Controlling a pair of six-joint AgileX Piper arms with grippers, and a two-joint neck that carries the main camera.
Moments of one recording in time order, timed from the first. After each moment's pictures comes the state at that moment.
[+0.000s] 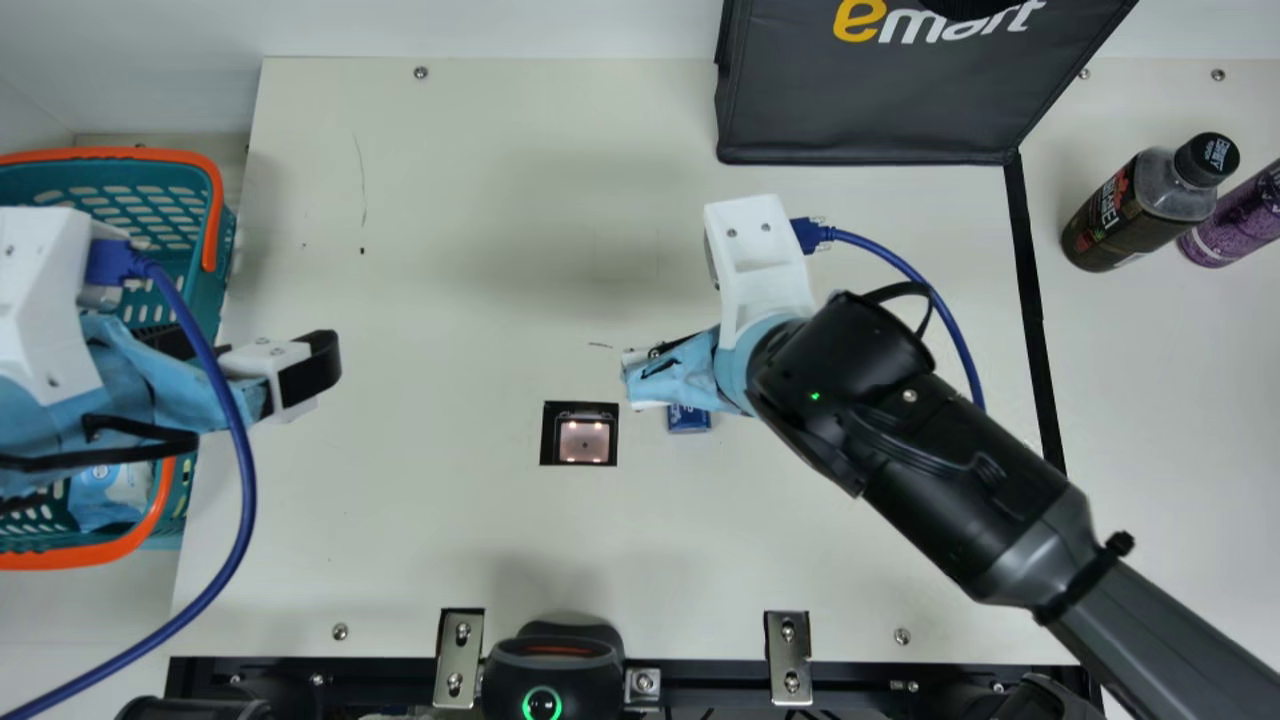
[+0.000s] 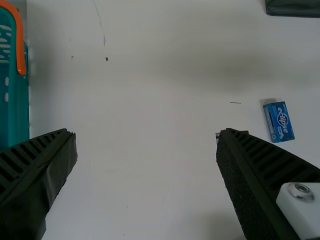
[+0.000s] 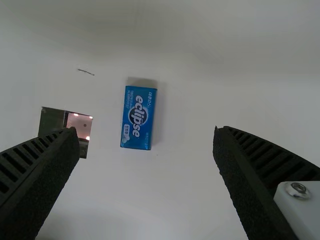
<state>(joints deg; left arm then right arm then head) -3.0 57.3 -59.6 -14.7 63.9 4.8 42.8 85.5 -71.8 -12.1 60.6 38.2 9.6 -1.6</state>
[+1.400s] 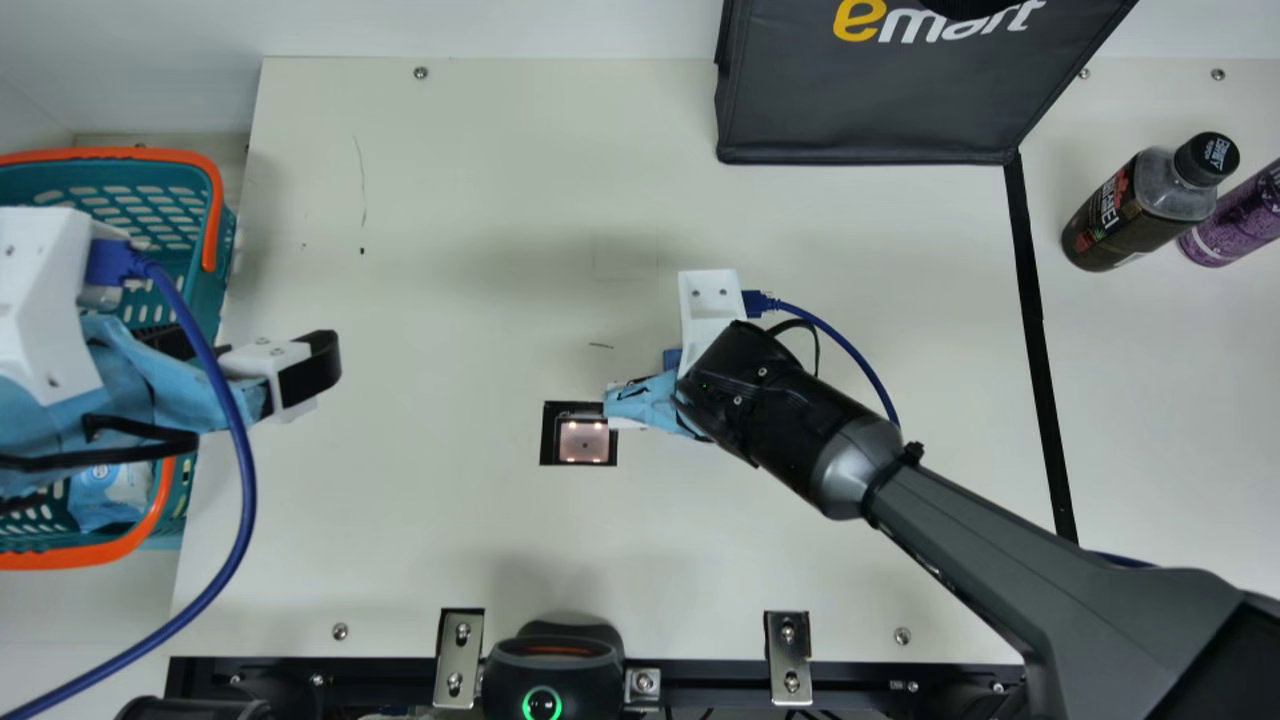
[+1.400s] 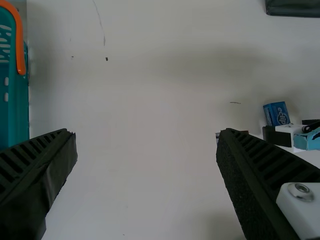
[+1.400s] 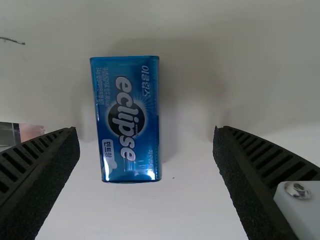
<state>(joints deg) -3.0 57.3 -59.6 -14.7 63.9 4.8 42.7 99.1 -62.0 -9.9 45.4 46.8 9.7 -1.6</state>
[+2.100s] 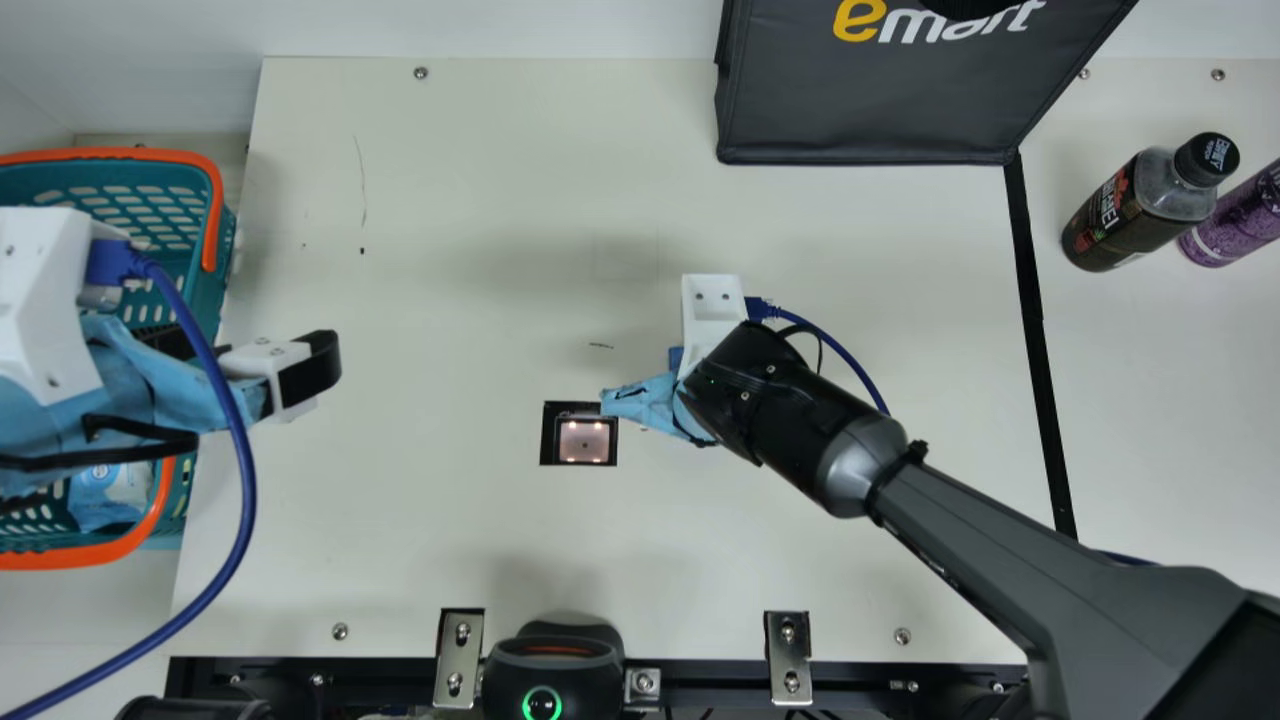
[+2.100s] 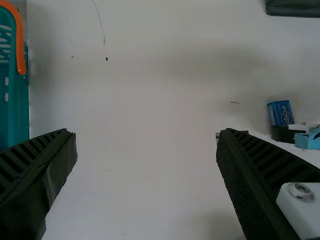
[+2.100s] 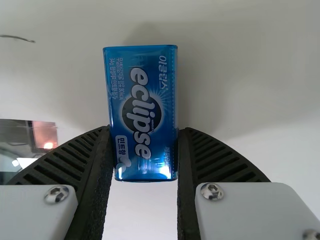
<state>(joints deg) -3.0 57.3 -59.6 -14.7 63.9 4.8 41.9 98.2 -61.6 -6.5 44.4 46.1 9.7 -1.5</state>
